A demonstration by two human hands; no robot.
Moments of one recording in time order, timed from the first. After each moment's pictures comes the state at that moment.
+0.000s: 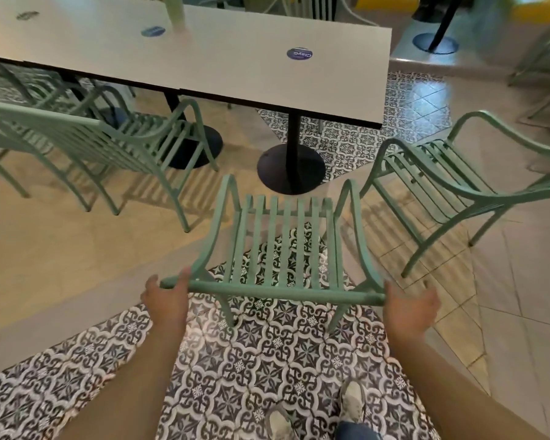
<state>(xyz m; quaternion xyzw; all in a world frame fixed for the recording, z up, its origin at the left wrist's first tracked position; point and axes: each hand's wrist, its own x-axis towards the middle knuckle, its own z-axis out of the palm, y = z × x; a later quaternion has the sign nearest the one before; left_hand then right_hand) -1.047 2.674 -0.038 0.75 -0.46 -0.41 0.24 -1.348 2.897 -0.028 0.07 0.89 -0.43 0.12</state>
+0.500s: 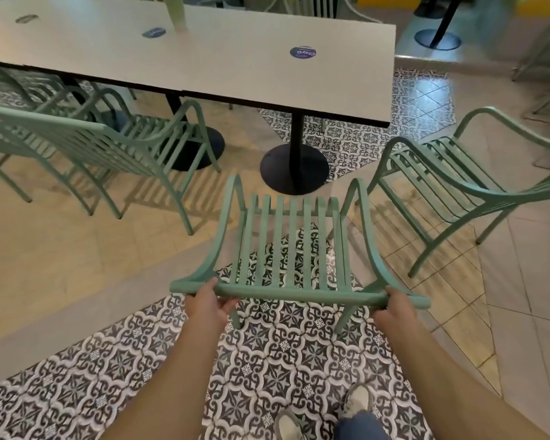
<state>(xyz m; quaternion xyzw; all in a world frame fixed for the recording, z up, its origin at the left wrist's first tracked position) -1.093 2.676 -0.033 0.64 -0.06 -0.69 0.33 -1.345 2.850 -0.041 0.41 0.53 -0.67 0.31</state>
